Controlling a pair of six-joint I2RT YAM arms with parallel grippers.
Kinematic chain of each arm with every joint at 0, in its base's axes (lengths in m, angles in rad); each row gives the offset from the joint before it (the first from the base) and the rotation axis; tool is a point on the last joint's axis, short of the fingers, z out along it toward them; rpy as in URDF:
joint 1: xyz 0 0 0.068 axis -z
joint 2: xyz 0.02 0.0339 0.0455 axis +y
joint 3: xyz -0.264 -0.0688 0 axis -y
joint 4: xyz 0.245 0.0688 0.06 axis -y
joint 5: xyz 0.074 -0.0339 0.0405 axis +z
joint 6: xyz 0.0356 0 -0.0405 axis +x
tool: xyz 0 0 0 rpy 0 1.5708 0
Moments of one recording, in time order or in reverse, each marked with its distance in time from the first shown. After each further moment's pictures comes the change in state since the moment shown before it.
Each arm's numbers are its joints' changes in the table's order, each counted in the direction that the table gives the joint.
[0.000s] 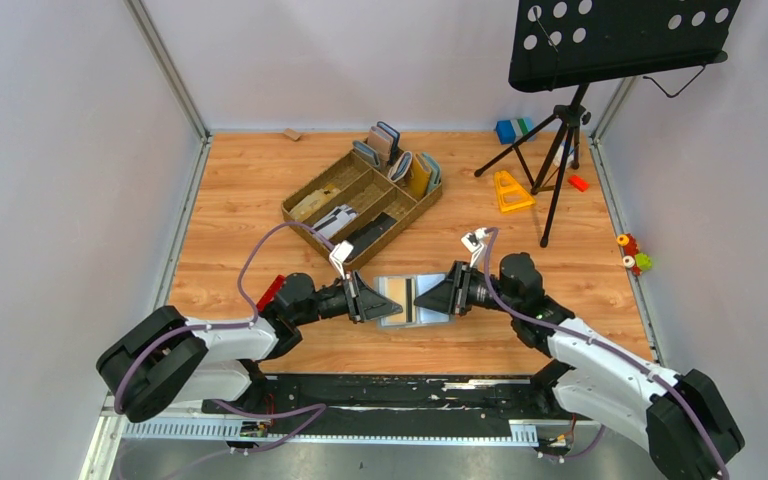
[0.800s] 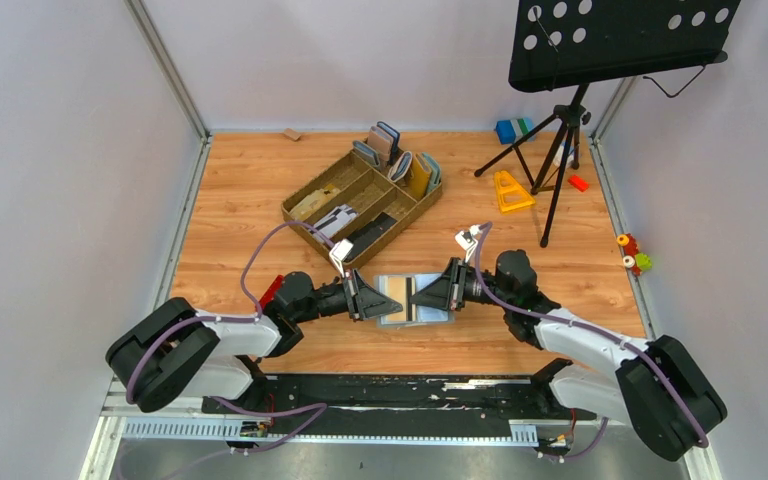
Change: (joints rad) left arm -0.021 0.070 -0.002 0.111 -0.055 -0.038; right arm 0.025 0.203 -0.029 0.301 0.129 0.130
